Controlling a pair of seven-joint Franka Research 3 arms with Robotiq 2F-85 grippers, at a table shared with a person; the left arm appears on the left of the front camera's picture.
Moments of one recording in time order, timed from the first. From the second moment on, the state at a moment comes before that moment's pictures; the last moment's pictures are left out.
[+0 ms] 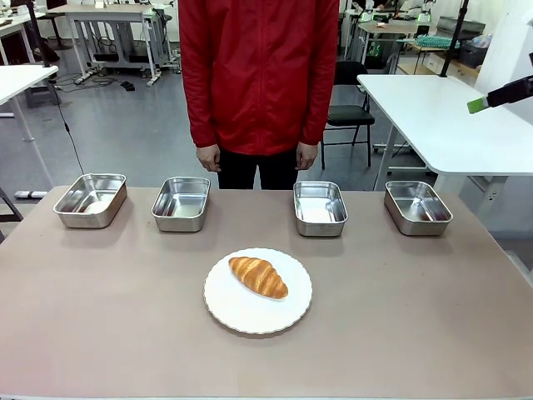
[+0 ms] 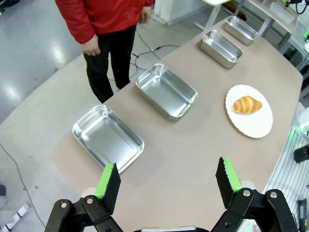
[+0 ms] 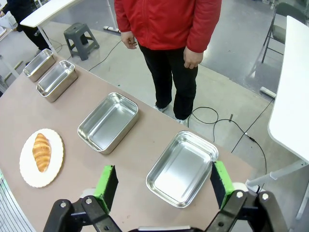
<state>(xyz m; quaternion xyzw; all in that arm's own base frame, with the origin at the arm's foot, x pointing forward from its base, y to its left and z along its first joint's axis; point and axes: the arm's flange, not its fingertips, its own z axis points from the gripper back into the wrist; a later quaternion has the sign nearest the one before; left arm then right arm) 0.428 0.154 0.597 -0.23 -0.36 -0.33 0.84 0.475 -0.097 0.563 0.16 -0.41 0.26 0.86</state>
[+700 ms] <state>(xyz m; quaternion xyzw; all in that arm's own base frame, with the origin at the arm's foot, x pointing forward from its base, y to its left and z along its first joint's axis) 0.428 0.154 0.597 -0.23 -0.36 -0.33 0.84 0.475 -0.097 0.563 0.16 -0.41 0.26 0.86</state>
